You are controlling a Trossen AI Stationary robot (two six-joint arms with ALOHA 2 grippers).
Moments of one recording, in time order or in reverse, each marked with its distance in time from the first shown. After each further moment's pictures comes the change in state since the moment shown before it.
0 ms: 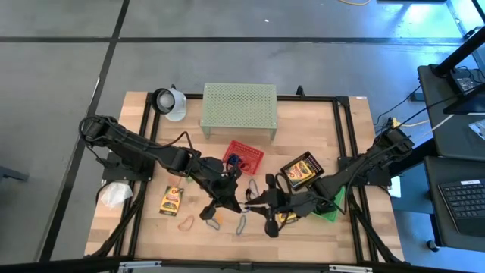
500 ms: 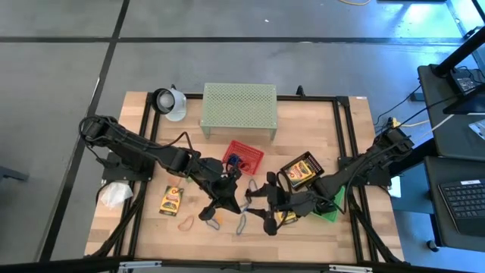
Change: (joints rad) left arm -0.003 -0.001 0.000 0.000 0.004 0.000; right arm -0.007 0.000 0.000 0.001 0.051 0.013
